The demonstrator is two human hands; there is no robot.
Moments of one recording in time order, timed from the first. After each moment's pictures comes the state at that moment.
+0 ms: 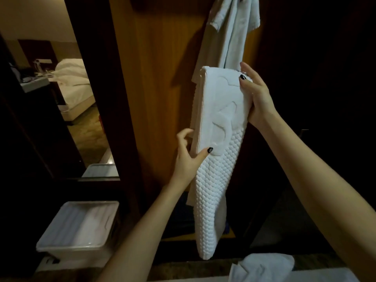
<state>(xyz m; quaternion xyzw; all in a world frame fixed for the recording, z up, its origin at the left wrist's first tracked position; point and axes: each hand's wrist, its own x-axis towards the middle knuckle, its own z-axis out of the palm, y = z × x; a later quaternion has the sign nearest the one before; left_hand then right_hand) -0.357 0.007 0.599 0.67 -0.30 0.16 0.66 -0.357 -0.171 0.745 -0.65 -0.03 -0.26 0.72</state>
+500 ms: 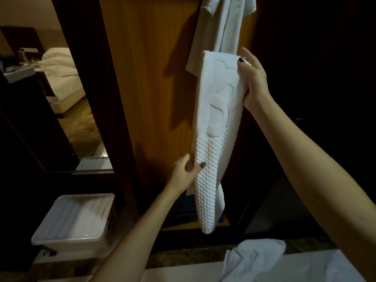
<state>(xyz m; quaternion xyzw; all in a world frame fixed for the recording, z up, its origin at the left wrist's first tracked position) -0.358 0.013 0.529 0.76 -0.28 0.05 0.59 -0.335 -0.181 0.744 -0.60 0.01 -0.32 0.73</state>
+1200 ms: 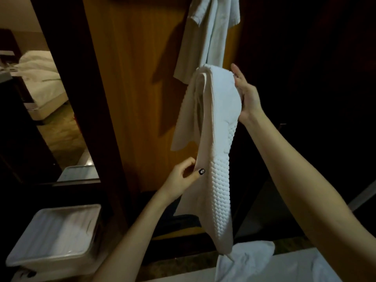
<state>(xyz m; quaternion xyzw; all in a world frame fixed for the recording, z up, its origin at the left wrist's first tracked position) -0.370 0.014 0.563 0.64 -0.39 -0.12 0.65 -0.334 -0.205 0.726 -0.49 -0.06 -0.21 0.84</state>
